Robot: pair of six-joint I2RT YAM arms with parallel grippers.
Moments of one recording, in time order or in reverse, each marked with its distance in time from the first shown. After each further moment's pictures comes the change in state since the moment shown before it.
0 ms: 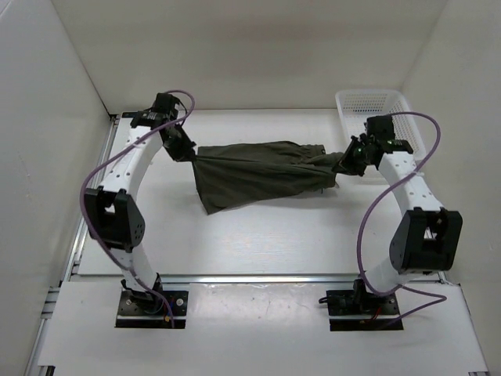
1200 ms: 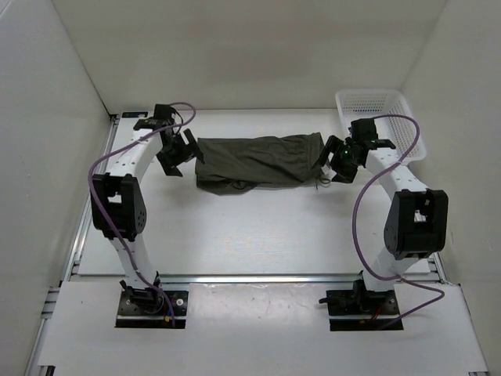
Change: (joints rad) left arm 0.081 0.149 -0.042 0.115 0.102 0.167; right arm 0.067 0.144 0.020 0.085 -0.028 0.011
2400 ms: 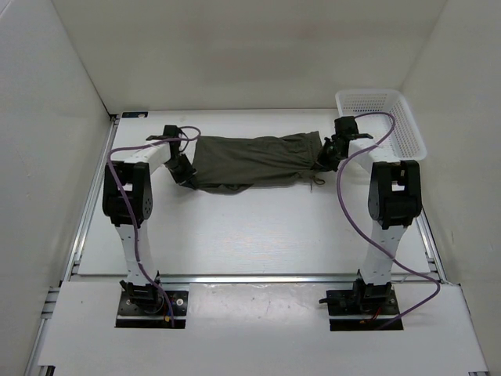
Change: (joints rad) left arm -0.001 0.158 -0.172 0.149 0.027 -0.014; right arm 0.027 0.352 0.174 0.124 0.038 0.033
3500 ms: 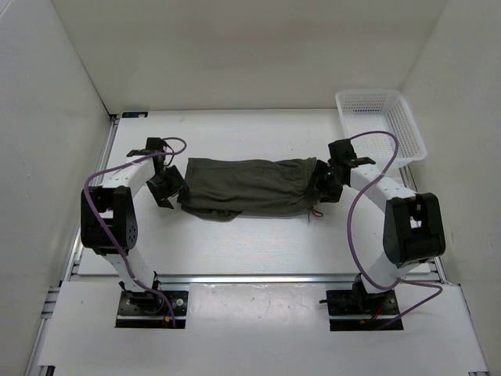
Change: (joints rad) left arm 0.064 -0.335 -0.302 -0.048 -0.067 0.034; right arm 0.122 -0.380 -0.402 -0.050 0.083 0.024
